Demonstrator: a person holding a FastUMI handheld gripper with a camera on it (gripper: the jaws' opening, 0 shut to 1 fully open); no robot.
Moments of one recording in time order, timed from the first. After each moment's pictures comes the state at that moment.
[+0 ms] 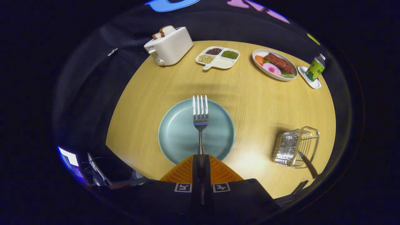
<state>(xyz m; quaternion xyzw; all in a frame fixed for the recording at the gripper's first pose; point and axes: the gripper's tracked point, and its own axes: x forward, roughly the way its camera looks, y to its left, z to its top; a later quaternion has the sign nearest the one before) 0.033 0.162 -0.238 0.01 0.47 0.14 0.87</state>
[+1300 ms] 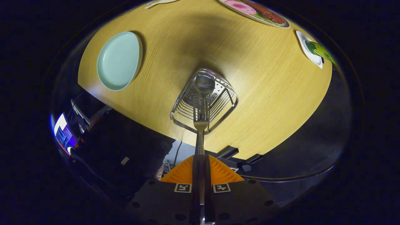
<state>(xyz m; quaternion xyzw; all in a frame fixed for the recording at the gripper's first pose) 0.012 -0.062 -0.239 -0.17 0.81 0.11 0.56</state>
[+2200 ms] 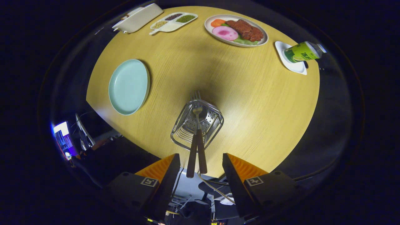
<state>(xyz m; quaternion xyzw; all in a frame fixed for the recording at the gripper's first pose) 0.036 -0.064 -0.223 -0.11 0.65 0.13 0.74</state>
